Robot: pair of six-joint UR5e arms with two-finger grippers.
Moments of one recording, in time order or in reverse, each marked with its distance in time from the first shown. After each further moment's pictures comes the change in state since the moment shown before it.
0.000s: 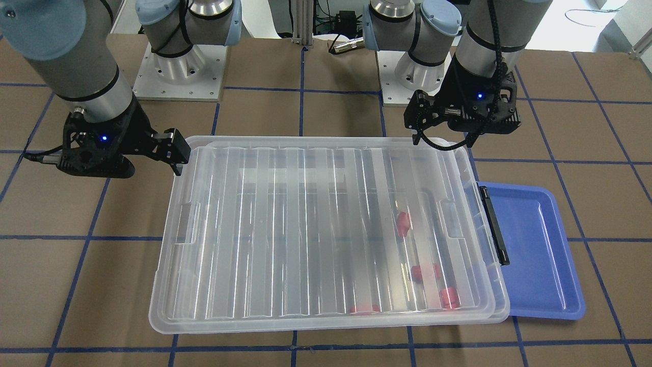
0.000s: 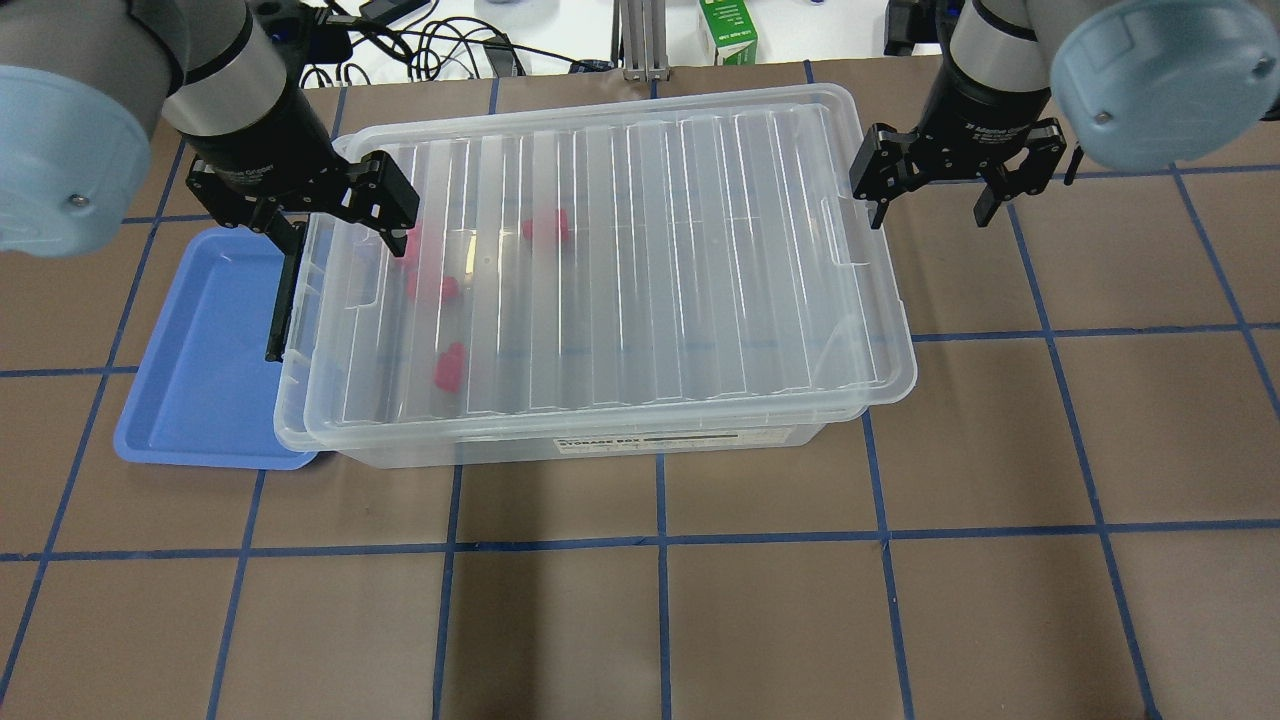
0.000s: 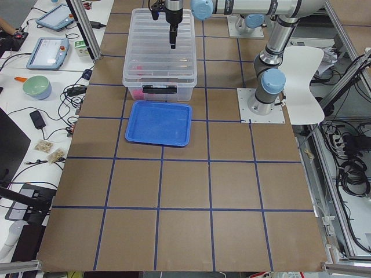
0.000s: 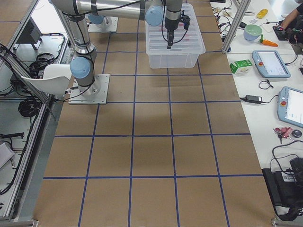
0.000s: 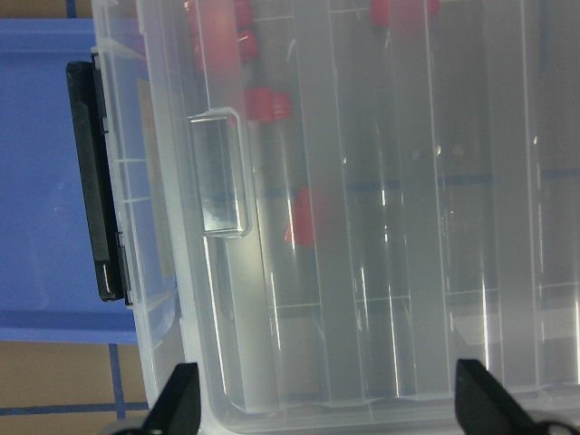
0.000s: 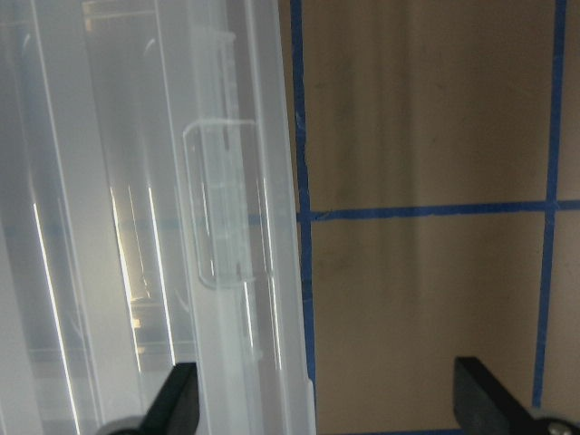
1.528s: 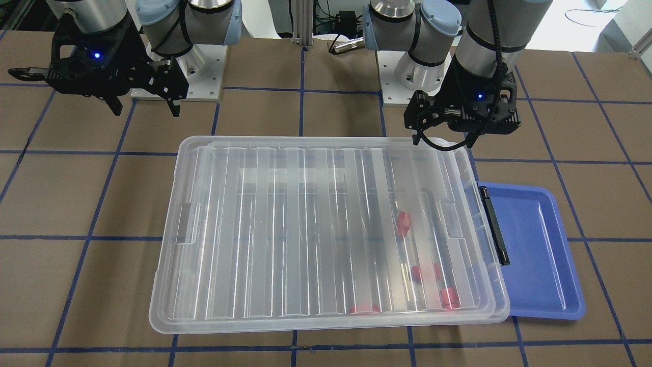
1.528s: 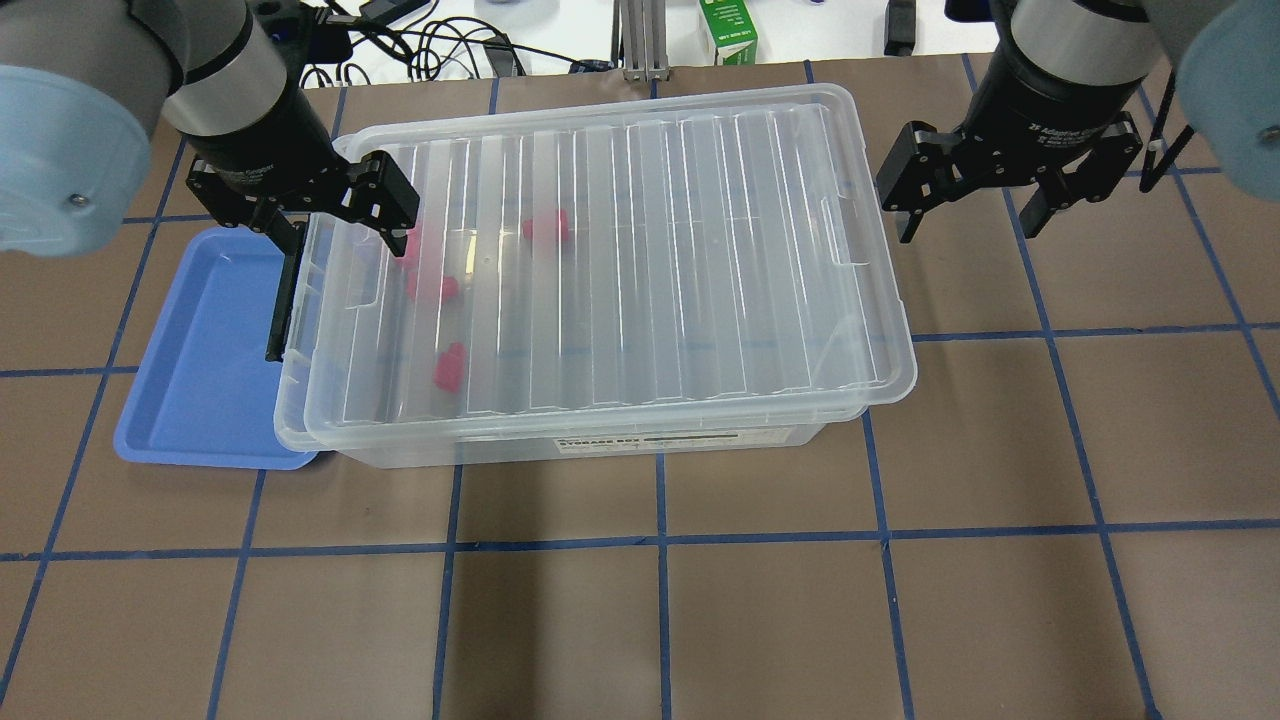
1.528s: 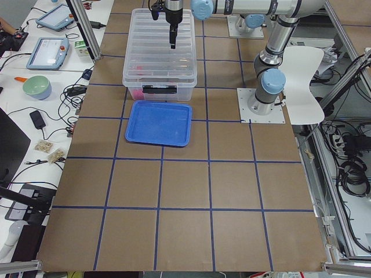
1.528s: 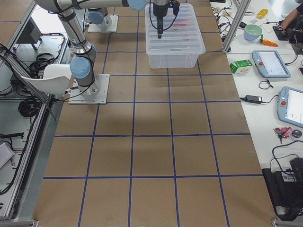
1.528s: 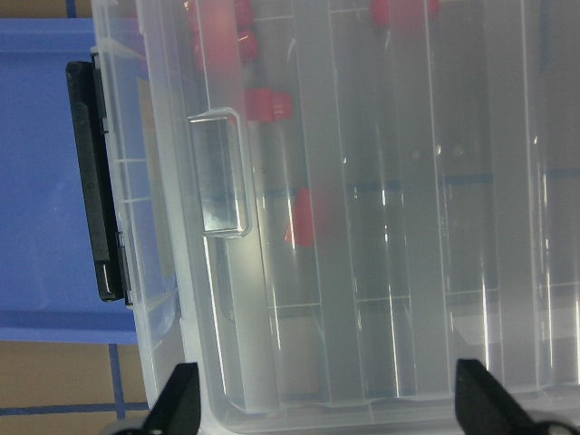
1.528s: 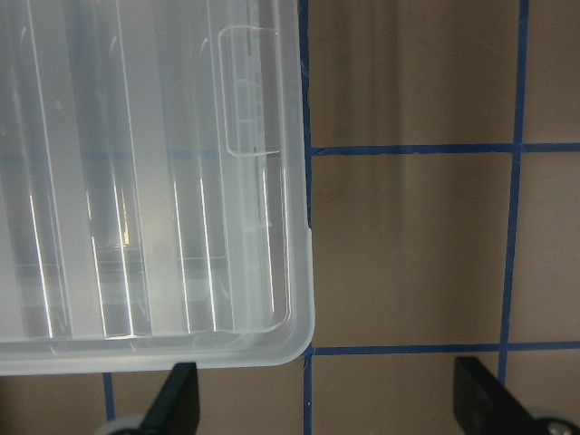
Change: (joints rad) left arm 0.000 0.000 0.000 0.000 0.000 0.000; right arm 0.011 -0.197 0.000 0.188 -0.002 -0.016
